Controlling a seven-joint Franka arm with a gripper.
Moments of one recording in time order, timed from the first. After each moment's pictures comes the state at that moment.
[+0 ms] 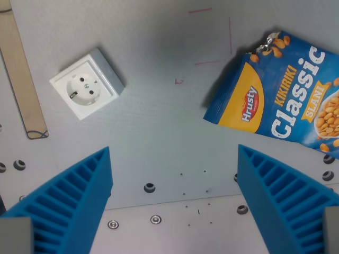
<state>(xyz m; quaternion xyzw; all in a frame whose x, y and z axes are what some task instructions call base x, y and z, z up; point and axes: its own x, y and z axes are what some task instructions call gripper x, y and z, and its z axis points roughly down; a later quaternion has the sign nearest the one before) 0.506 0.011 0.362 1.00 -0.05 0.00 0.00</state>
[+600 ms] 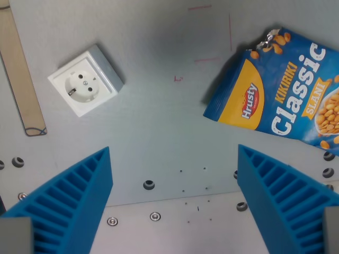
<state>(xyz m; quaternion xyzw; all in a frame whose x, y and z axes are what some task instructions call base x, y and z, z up) 0.503 0.011 0.359 1.00 -0.05 -0.01 0.00</state>
